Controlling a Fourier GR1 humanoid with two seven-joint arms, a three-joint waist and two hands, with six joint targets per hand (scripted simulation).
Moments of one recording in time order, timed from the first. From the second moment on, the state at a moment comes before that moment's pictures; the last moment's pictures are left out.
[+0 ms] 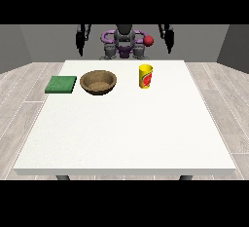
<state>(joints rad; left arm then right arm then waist) 0.03 0.10 0.00 -1.59 0.01 0.01 -0.06 0.01 -0.11 0.03 -1.57 0.01 0.02 -0.02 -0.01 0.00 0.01</state>
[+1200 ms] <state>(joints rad) -0.17 0.01 -0.10 -1.81 0.01 0.23 0.27 -0.07 -0.09 -0.04 -1.94 -0.13 -0.06 0.34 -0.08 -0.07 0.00</state>
